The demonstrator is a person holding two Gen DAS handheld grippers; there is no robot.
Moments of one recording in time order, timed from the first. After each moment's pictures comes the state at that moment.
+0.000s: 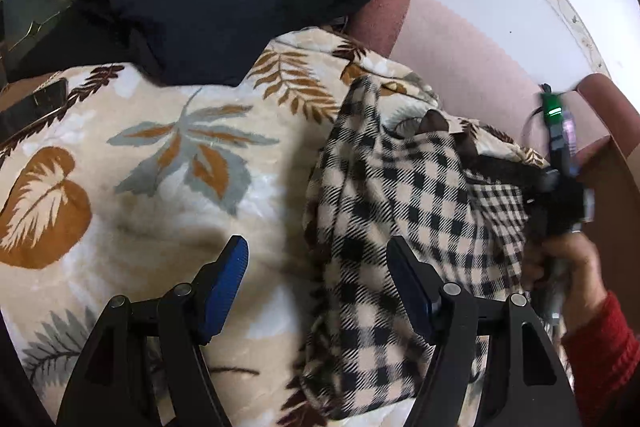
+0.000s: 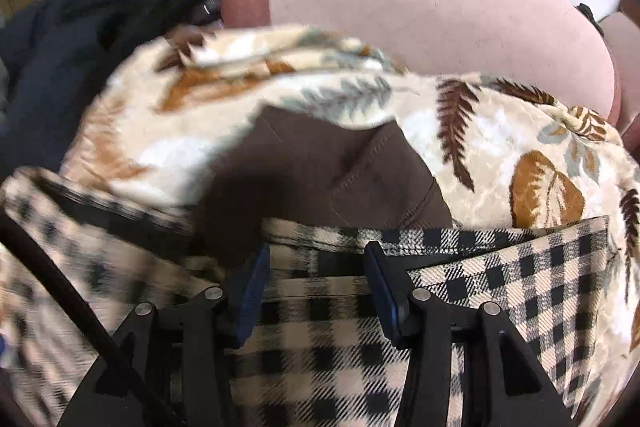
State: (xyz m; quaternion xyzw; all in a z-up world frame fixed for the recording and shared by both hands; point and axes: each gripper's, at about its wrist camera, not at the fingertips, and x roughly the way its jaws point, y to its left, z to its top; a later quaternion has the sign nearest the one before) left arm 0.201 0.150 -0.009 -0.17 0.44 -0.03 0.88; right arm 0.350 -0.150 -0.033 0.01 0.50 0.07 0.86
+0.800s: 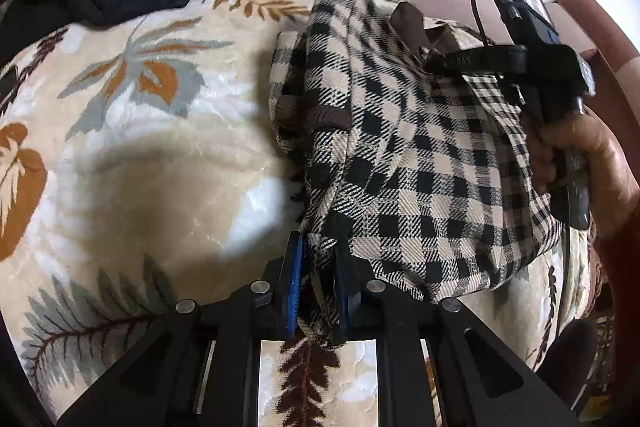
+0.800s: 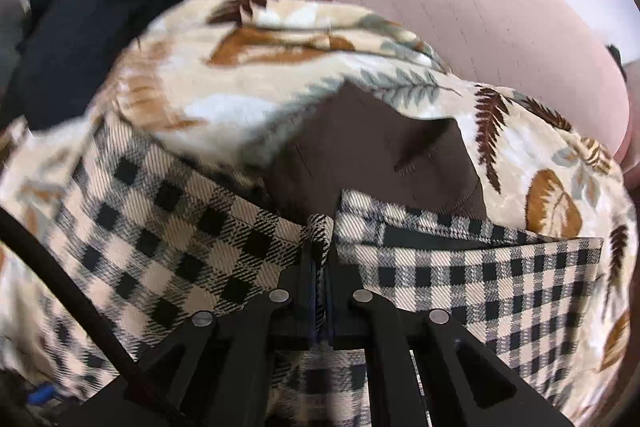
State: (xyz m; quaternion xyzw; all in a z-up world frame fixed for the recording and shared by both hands) left arm 0.192 0.120 -0.044 -0.10 0.55 -0.12 0.82; right arm 0.350 -0.090 -0.054 -0.13 0.57 0.06 0.81
